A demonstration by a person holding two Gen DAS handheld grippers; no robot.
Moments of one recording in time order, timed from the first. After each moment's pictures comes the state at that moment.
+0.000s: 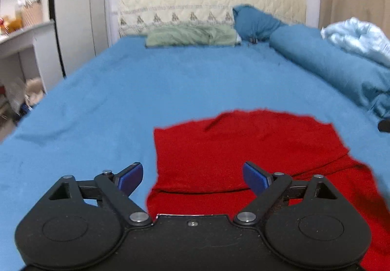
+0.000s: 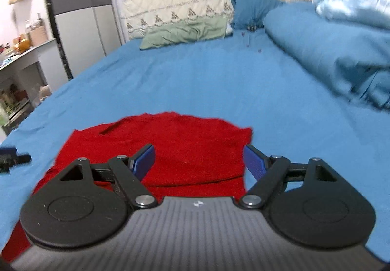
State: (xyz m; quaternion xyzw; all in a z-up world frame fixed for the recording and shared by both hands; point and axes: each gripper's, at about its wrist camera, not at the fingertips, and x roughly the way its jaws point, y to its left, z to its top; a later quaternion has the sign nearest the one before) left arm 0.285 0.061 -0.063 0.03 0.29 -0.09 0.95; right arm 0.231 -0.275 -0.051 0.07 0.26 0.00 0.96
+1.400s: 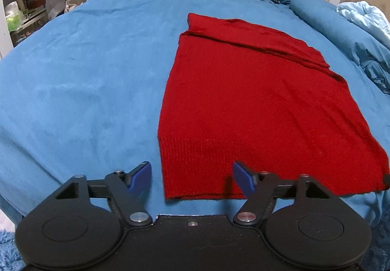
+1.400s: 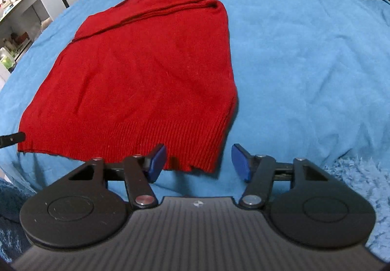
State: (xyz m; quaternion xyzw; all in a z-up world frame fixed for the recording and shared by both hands) left arm 0.067 0.106 -0.158 -0.05 0.42 -0.04 0.91; right arm -0.036 -0.249 -0.138 0.11 0.45 -0.02 0.89
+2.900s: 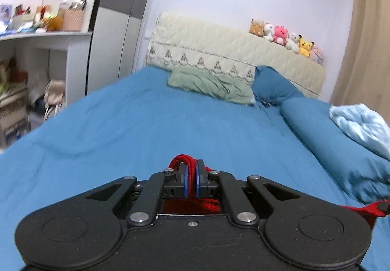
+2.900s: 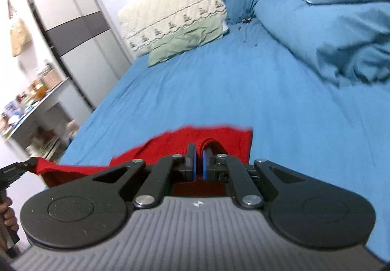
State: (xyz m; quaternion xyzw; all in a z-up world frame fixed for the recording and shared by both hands) left arm 0.300 0.100 0.012 -0.11 0.22 -0.05 0.97; right arm 0.202 -0.328 0.033 0.20 0.28 0.02 0.94
